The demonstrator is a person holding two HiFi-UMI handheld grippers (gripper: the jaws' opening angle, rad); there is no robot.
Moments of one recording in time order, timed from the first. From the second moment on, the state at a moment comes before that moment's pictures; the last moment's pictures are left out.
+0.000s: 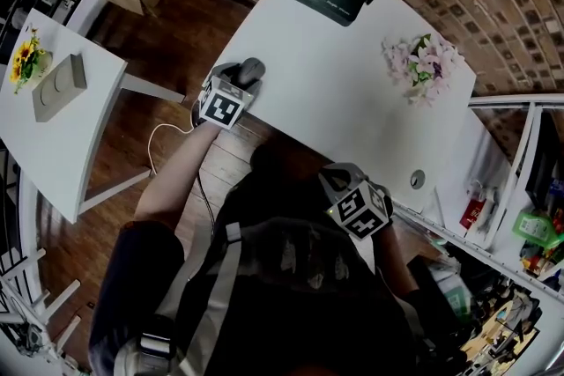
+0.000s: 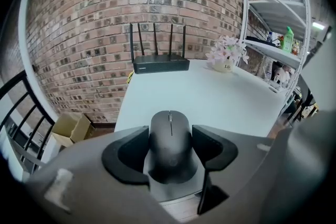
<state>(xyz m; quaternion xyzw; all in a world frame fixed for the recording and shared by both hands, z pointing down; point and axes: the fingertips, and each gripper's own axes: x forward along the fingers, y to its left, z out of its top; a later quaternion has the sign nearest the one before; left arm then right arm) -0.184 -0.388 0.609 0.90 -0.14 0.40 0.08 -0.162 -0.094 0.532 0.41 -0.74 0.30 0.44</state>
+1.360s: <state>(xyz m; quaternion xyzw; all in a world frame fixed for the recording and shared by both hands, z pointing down) -0.176 -0.414 0.504 0.93 -0.19 0.30 0.07 -0.140 -0.102 0.517 0.46 -0.75 0.29 0.37</state>
